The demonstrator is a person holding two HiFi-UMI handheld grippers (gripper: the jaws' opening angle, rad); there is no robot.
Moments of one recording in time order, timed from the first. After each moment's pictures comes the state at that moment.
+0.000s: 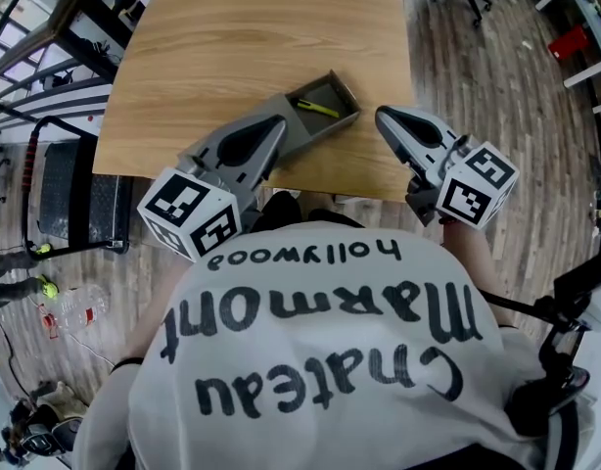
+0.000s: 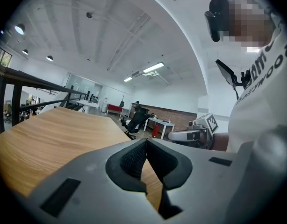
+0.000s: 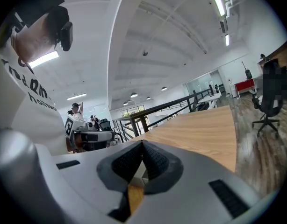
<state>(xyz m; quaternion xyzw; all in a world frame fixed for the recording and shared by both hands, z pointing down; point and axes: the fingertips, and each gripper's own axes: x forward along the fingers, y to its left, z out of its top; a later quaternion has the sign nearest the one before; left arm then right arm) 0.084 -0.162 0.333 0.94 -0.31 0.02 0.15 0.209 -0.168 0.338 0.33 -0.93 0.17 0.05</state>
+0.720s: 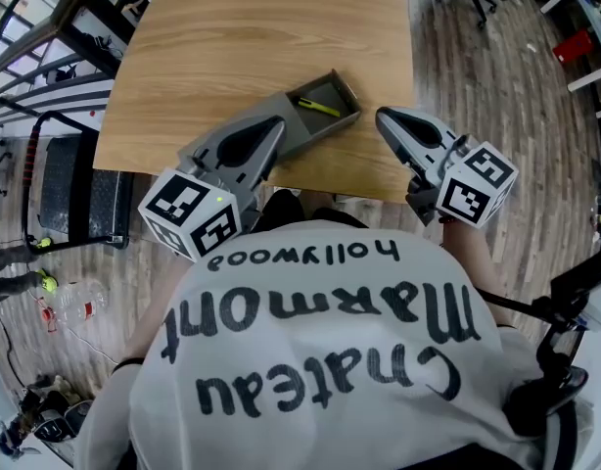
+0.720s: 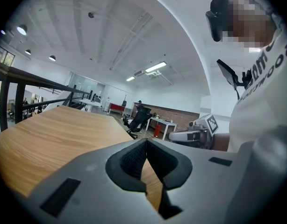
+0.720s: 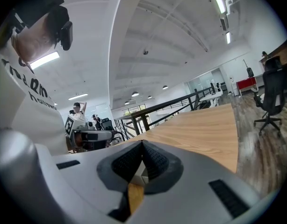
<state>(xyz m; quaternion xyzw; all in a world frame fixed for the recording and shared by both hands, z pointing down) 0.081 -0.159 0.340 0.93 -0.32 0.02 0.16 0.209 -0.167 0.347 0.32 -0.93 0.17 0.06</state>
